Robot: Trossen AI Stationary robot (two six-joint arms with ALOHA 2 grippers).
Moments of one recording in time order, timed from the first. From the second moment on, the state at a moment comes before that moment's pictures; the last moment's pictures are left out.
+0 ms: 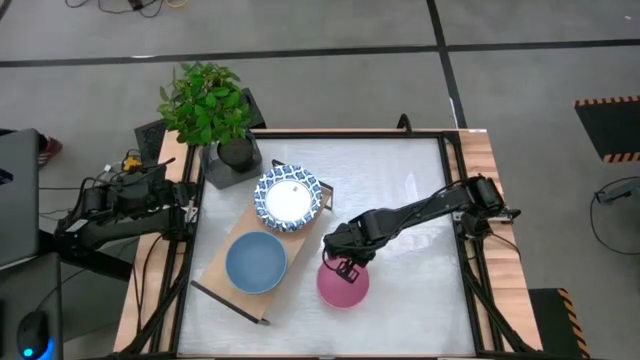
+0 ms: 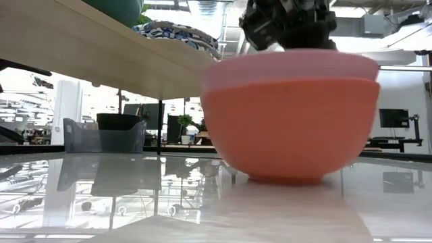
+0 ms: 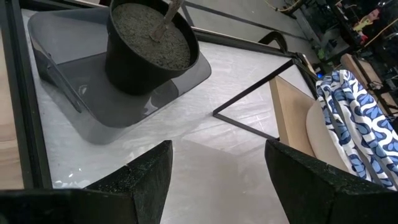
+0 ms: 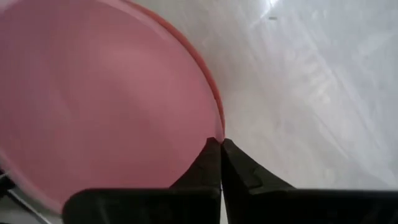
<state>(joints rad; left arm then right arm) 0.21 0.01 0.66 -1.15 -0.41 -0.98 0.25 1.90 1.58 -1.13 -0.08 0.89</state>
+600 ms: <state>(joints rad) 0.21 0.01 0.66 -1.15 -0.42 -0.96 0.18 1.58 1.61 -1.11 -0.05 1.00</state>
